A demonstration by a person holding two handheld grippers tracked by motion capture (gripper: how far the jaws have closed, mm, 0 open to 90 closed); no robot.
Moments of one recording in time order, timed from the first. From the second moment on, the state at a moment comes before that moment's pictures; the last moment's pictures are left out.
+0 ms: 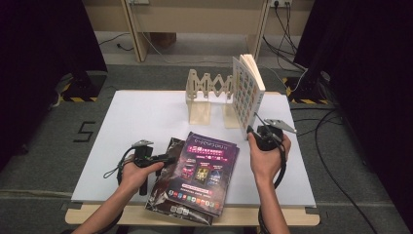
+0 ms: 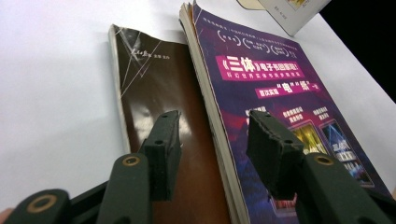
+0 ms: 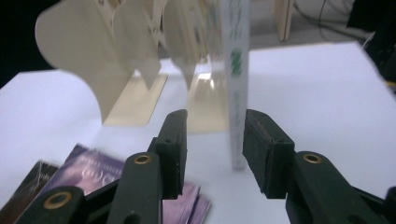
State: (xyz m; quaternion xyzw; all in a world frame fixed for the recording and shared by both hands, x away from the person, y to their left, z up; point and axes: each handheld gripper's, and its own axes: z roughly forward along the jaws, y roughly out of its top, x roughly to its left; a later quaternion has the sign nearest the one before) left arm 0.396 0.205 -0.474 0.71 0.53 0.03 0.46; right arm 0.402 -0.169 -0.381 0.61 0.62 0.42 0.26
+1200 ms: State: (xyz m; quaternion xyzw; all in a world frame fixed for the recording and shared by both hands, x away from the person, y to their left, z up) left arm 0.409 0.172 -0.473 0.69 0.53 -0.03 0.48; right arm 0.396 -0.132 -0.470 0.61 0.70 0.34 0.10
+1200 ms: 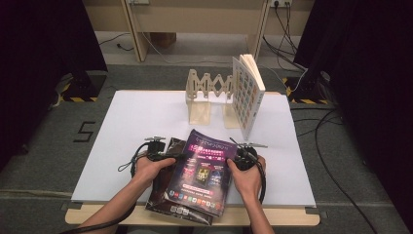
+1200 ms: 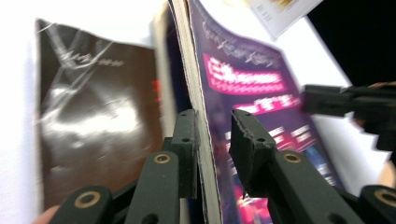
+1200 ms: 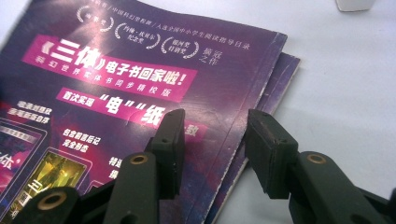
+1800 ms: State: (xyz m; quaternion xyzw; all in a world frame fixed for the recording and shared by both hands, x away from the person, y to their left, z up) left arm 0.408 0.164 -0.483 0.70 0.52 -0.10 0.47; right arm 0.400 -0.153 -0.474 0.63 0.69 0.35 0.08
